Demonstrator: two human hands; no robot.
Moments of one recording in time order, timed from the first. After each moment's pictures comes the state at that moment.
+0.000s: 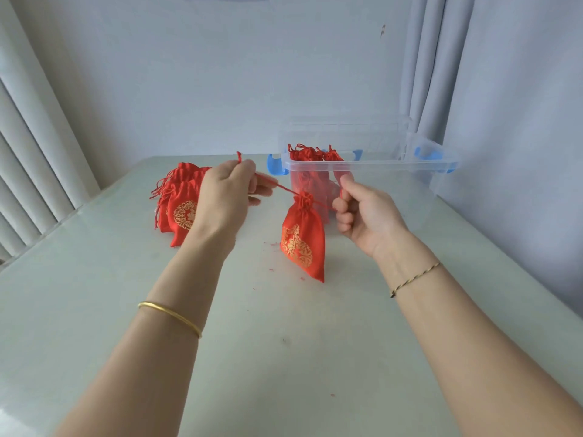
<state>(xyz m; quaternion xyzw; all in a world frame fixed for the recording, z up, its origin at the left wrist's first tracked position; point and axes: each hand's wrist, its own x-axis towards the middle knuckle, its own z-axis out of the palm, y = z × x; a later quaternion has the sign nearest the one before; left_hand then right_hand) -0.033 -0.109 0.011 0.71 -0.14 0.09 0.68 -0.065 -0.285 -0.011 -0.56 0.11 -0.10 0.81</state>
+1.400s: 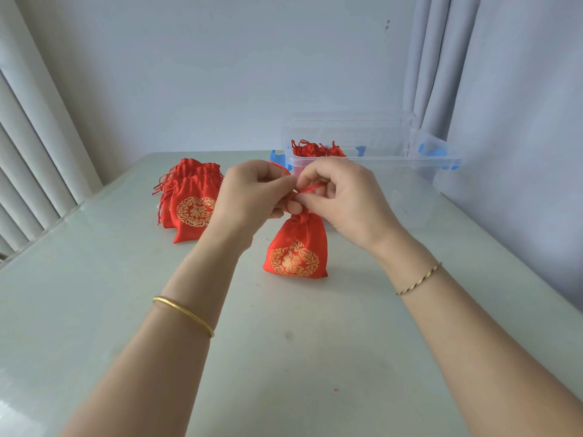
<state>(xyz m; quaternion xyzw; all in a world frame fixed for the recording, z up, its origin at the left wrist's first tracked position) -0.049 -0.121 0.013 0.75 -0.16 0.02 0.64 -0.078 -0.259 0.003 -0.86 -0.14 -0.30 0.39</state>
